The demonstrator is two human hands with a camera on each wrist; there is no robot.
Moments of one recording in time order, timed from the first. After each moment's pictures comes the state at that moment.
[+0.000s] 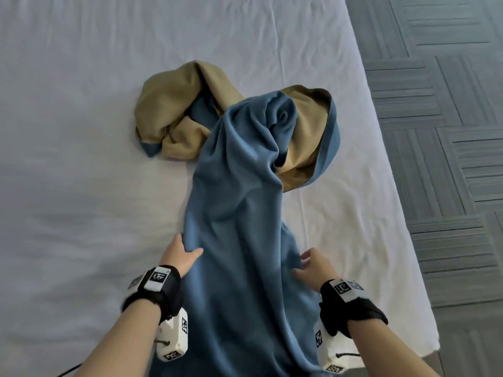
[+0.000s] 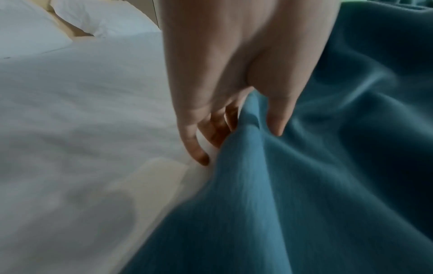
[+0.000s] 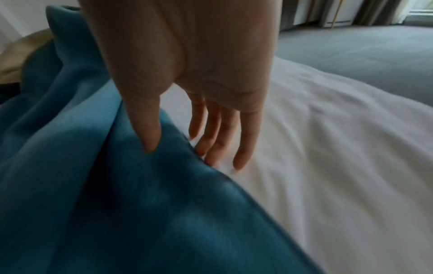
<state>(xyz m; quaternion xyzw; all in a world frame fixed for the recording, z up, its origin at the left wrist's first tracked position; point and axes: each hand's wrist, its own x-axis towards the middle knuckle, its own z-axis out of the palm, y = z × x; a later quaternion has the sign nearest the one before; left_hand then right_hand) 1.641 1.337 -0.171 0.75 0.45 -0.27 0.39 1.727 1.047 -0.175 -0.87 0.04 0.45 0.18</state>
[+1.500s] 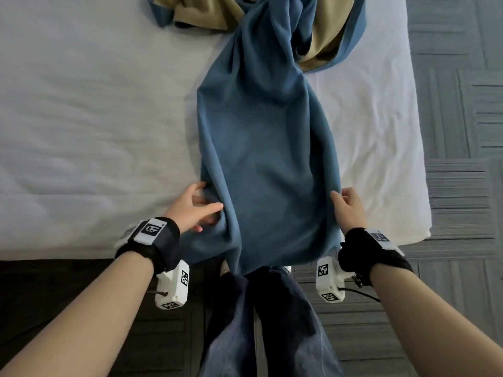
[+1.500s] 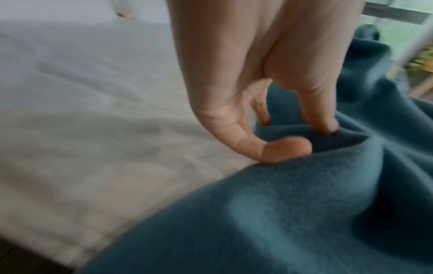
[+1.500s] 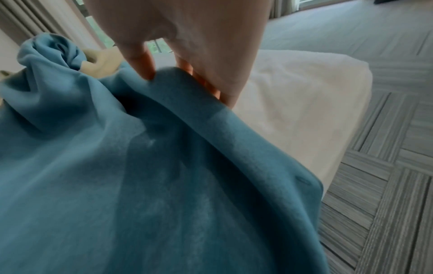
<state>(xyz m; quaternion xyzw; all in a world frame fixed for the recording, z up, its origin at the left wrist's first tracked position) 1.454 1.259 -0.185 0.68 0.41 -0.21 0.58 1.586 0.960 -0.195 -0.87 0.17 0.22 0.41</state>
